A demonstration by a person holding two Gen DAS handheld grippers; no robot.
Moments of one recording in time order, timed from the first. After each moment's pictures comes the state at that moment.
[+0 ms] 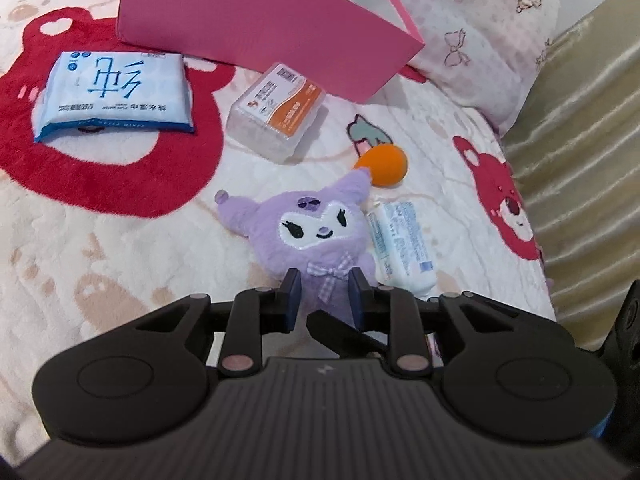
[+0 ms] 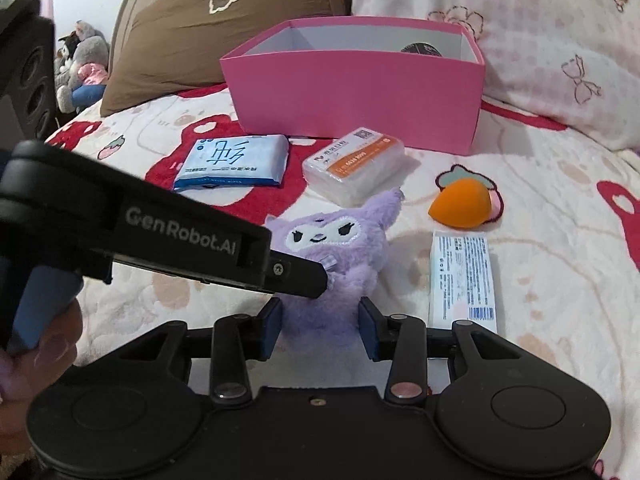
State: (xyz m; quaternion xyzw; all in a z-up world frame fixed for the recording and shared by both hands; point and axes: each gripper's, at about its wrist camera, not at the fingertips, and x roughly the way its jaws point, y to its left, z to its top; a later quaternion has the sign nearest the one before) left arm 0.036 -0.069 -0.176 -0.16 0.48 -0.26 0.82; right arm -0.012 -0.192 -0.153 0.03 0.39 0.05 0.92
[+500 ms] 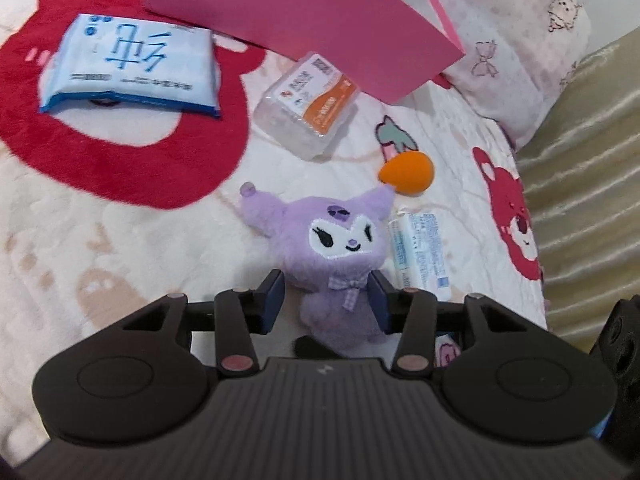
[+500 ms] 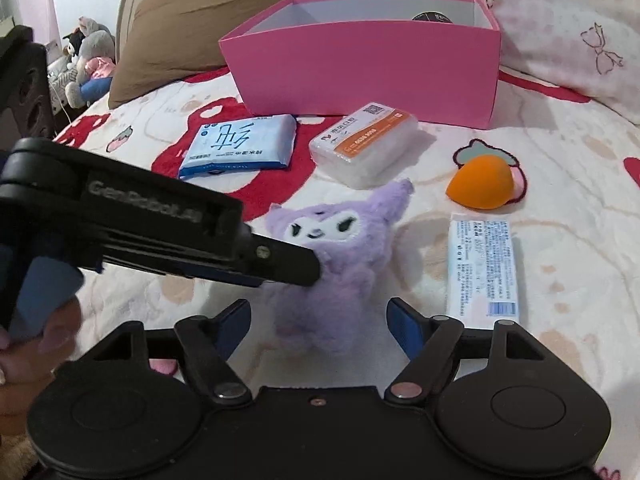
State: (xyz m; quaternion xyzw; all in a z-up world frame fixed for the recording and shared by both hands) left arm 0.057 -0.061 -0.193 -0.21 0.51 -0.25 0.80; right arm 0.004 -0.201 -0.164 0.06 0.42 0.08 0.90
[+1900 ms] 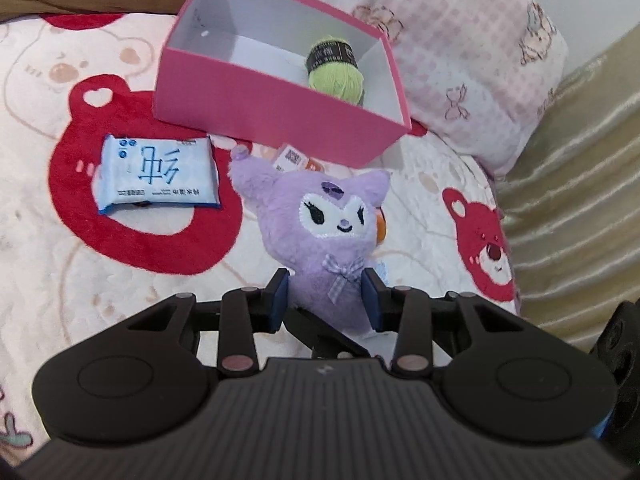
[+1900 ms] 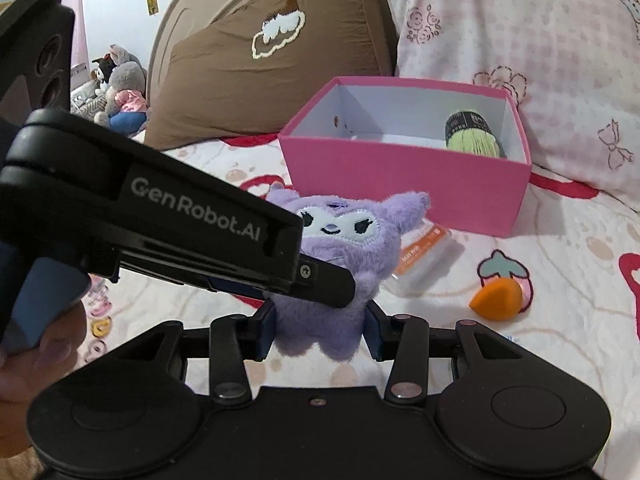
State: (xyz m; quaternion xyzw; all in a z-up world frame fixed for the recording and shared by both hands) left arm 0.051 -0.040 -0.065 -0.18 0.49 -0.21 0.82; right arm 0.011 -0.169 -0.064 0.04 0.36 0.09 0.93
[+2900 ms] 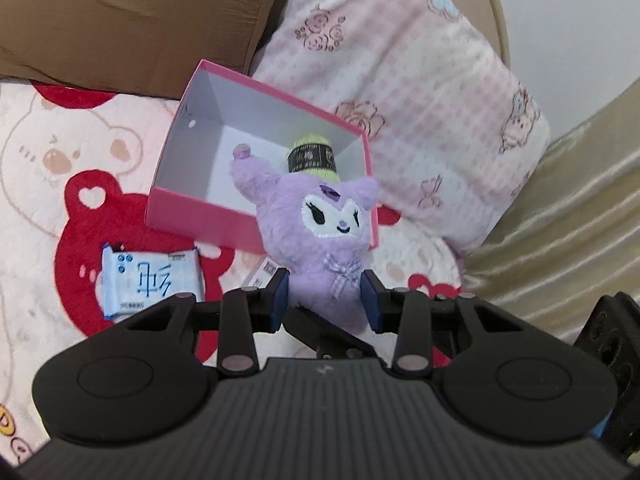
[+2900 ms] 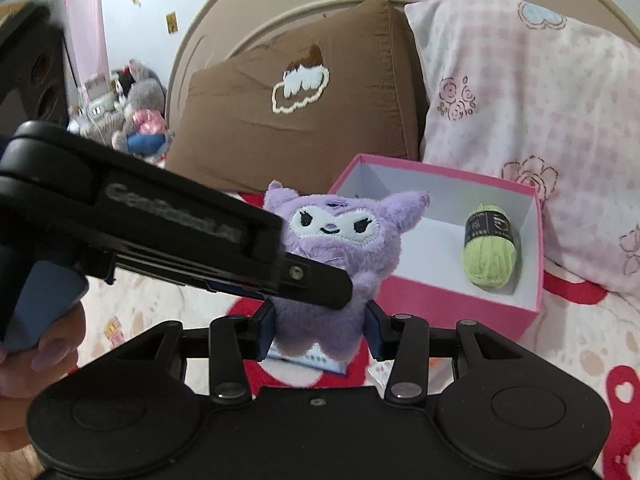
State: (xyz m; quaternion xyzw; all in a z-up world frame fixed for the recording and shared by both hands) left arm 0.124 -0.011 0.014 -0.24 0.45 -0.22 0.83; right arm 0.091 -0.172 0.022 0.04 0.34 0.12 0.93
